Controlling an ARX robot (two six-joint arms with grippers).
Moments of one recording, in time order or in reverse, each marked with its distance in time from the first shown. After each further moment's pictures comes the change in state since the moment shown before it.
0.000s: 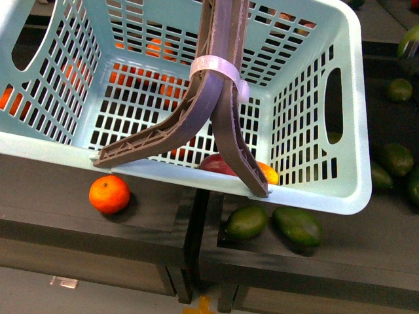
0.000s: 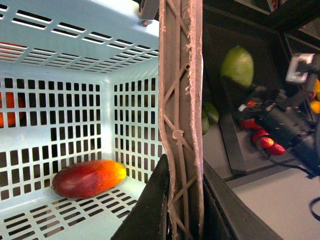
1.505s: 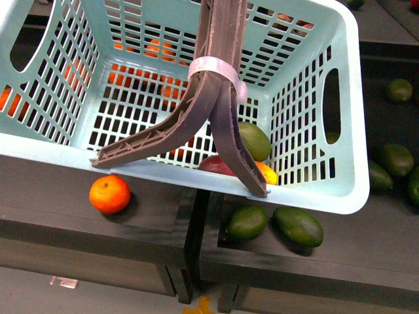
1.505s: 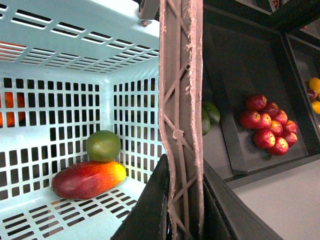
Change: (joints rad) left arm 0.000 0.000 -0.001 0.000 0.000 0.000; right arm 0.196 -0.911 -0.468 -0.163 0.194 0.103
